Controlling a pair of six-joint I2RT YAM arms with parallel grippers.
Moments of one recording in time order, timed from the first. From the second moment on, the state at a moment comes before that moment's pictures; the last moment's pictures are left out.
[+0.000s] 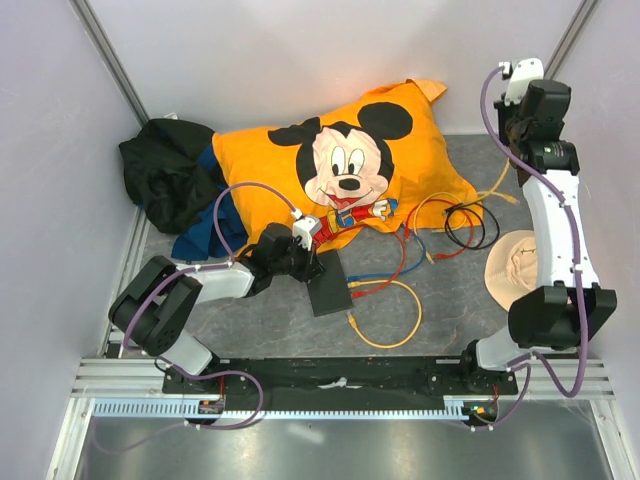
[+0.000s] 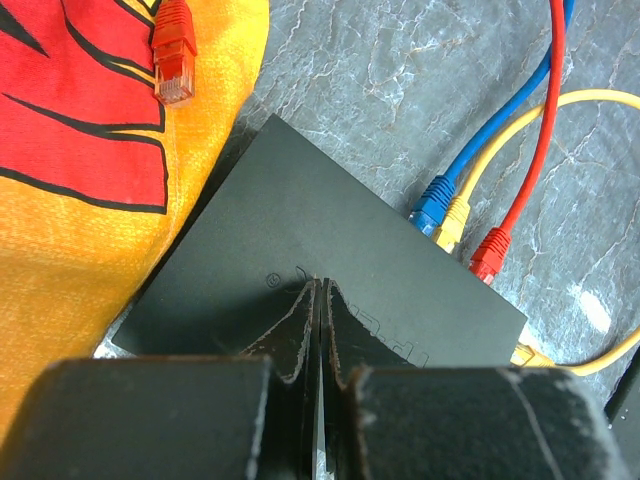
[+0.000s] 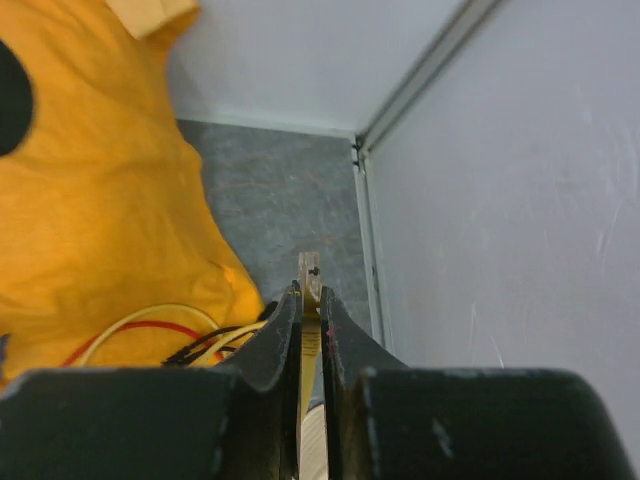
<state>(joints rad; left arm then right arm) -0.62 1.56 0.60 0.34 0.33 -0.22 -0.07 1.53 1.73 -0.52 0.13 -0.30</state>
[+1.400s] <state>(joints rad) -0.62 1.54 0.58 0.35 0.34 -0.21 -0.14 1.91 1.61 -0.61 0.05 -0.25</state>
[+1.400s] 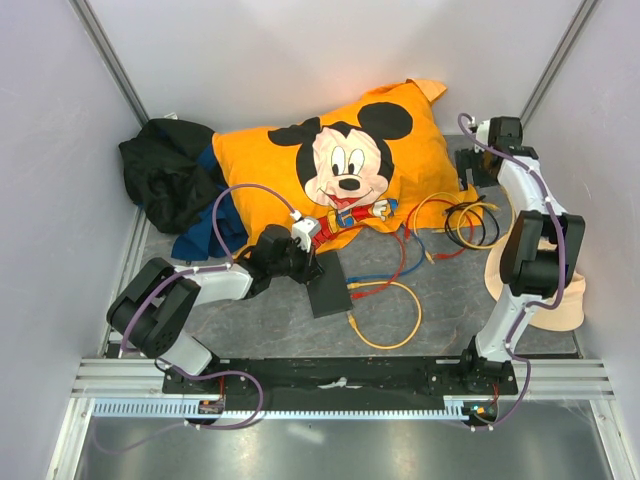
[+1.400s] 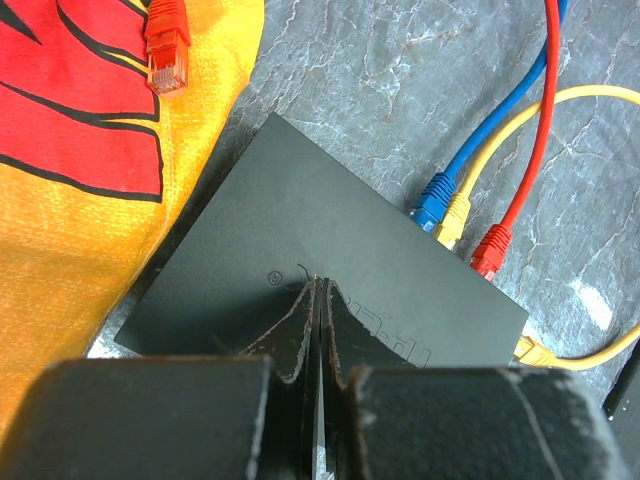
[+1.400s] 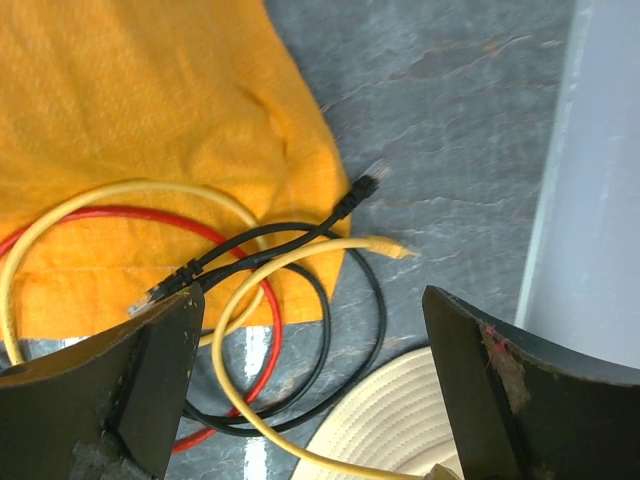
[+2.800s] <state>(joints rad) -0.62 1.54 0.58 0.35 0.34 -0.21 0.38 1.98 1.68 -1.07 -0.75 -0.62</state>
